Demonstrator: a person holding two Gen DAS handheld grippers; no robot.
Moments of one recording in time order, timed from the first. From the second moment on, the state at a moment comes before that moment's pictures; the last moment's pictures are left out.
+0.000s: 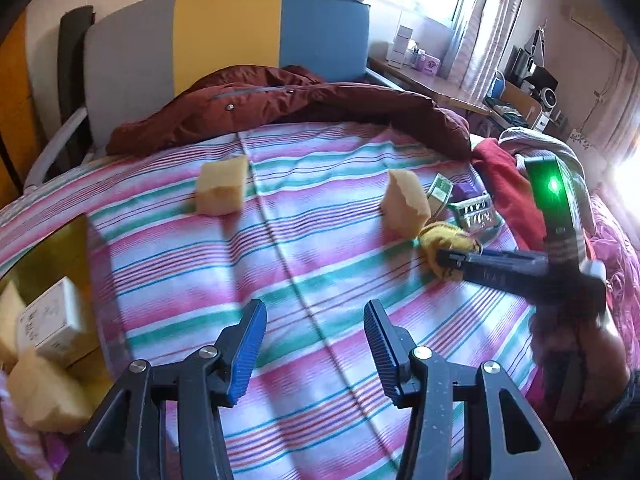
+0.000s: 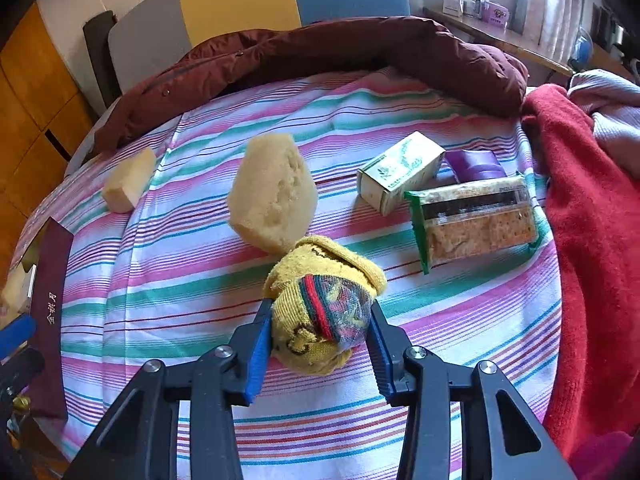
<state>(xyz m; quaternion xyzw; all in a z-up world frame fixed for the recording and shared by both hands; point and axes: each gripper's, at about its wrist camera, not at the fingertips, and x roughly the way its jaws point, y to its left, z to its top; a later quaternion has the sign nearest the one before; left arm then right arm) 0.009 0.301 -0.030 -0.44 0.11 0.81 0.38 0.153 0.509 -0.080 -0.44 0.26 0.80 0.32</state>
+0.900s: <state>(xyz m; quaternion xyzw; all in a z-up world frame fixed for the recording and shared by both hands) -0.030 0.458 -0.042 -0.45 0.13 0.76 0.45 0.172 0.526 -0.082 -0.43 0.31 0.78 0.34</state>
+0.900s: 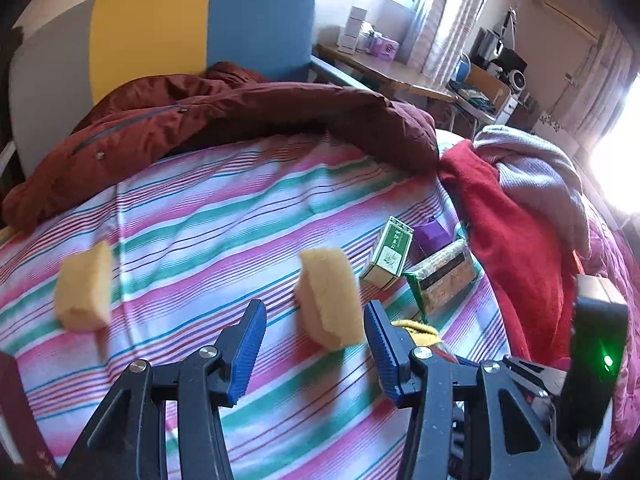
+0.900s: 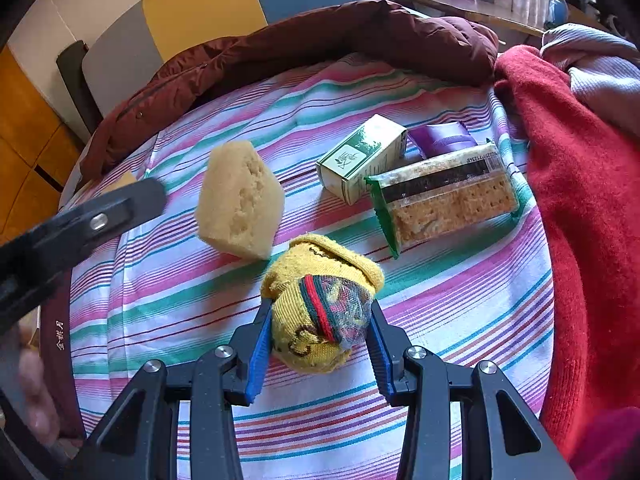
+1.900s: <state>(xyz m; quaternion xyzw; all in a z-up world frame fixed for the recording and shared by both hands) -0.029 0.428 -0.080 -0.45 0.14 0.78 0.41 0.163 0.530 -0.084 -0.44 0.28 0.78 0.35</state>
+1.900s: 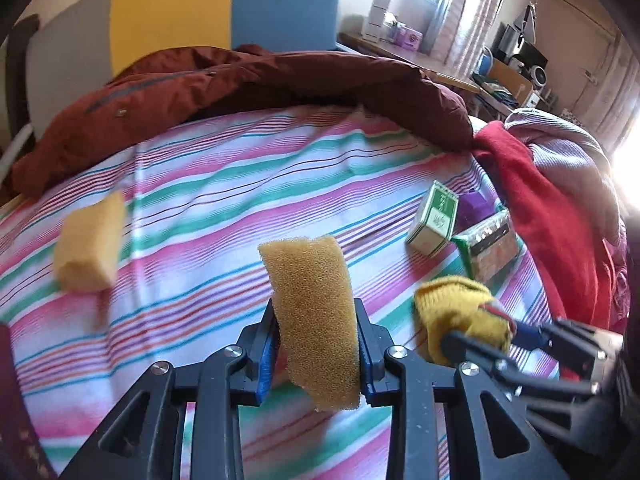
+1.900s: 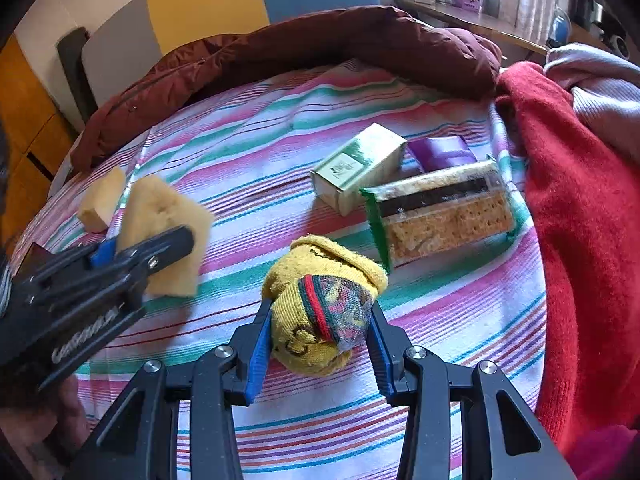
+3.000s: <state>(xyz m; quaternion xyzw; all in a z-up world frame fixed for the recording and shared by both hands) 0.014 0.303 -0.040 -0.40 0.13 0.84 0.35 0.119 0.457 -0.065 -0.42 0.19 0.87 0.17</state>
